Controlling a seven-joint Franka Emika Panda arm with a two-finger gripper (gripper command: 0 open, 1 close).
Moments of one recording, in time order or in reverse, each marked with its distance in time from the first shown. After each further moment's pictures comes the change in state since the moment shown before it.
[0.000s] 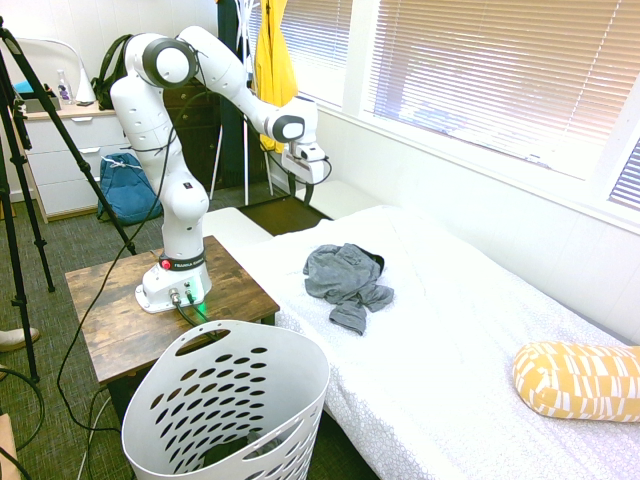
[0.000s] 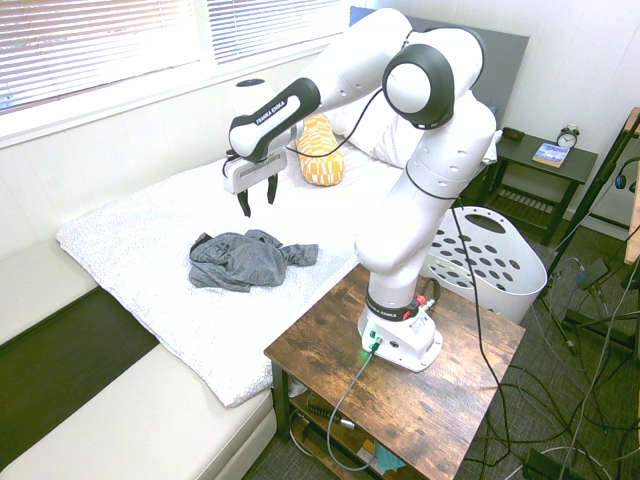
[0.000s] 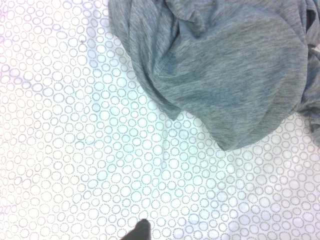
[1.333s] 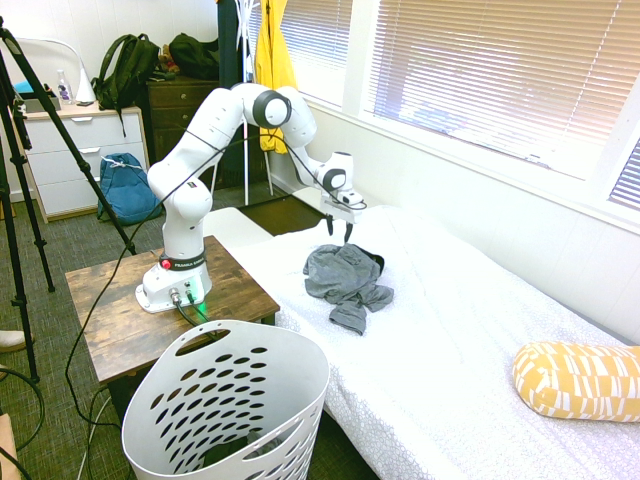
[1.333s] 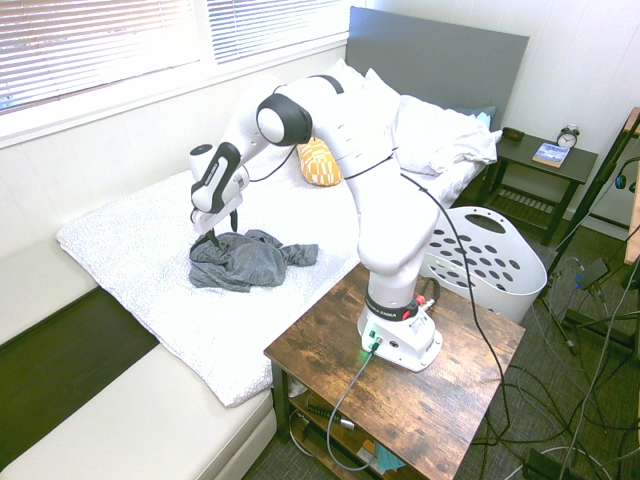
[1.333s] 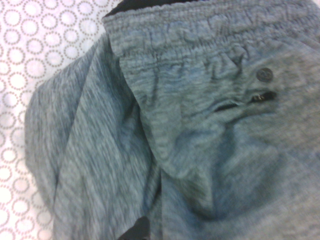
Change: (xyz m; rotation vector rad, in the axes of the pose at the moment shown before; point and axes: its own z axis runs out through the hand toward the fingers) arm 0.138 -0.157 0.243 -0.082 0.060 -0.127
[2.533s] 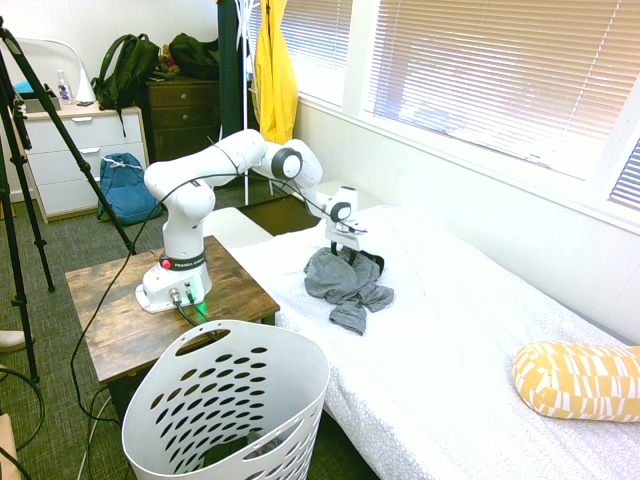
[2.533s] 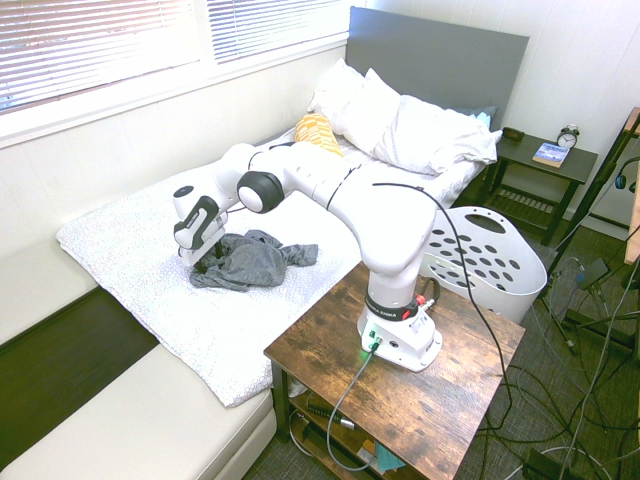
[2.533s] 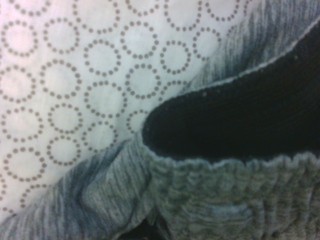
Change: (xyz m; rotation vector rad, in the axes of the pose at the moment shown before) arm 0.026 -0.074 0.134 -0.040 -0.013 -0.058
